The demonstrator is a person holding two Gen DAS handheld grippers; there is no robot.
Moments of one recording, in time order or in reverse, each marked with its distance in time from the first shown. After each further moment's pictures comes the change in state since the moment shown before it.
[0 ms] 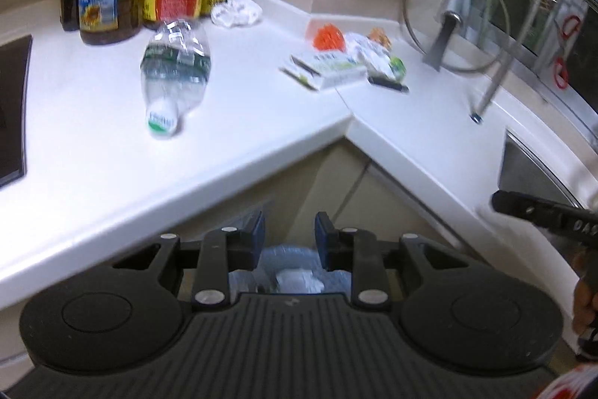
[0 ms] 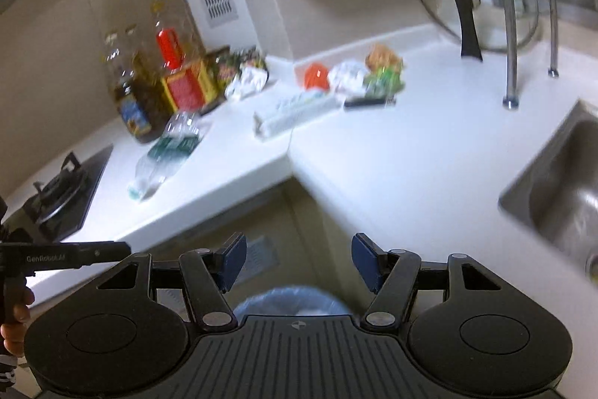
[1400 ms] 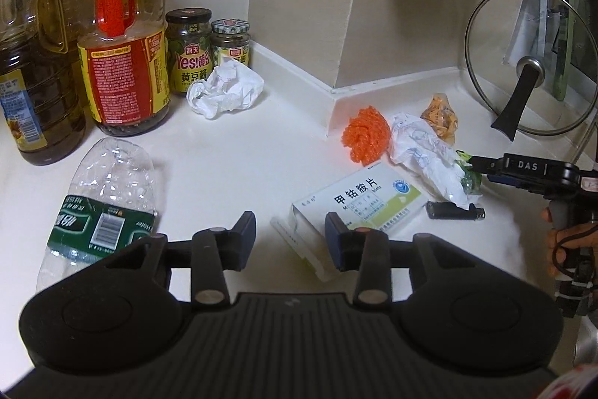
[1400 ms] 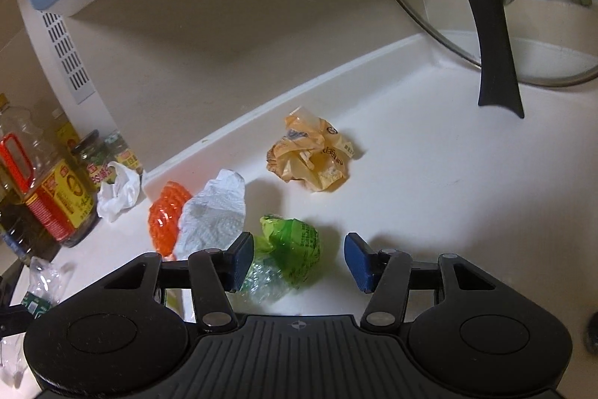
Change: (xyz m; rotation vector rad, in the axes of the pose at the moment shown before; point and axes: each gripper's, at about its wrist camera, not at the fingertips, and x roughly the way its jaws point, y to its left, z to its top) left arm 0.170 -0.038 0.160 0.021 -0.076 0.154; right arm 0.256 -0.183 0.181 0.117 -0.013 0.007
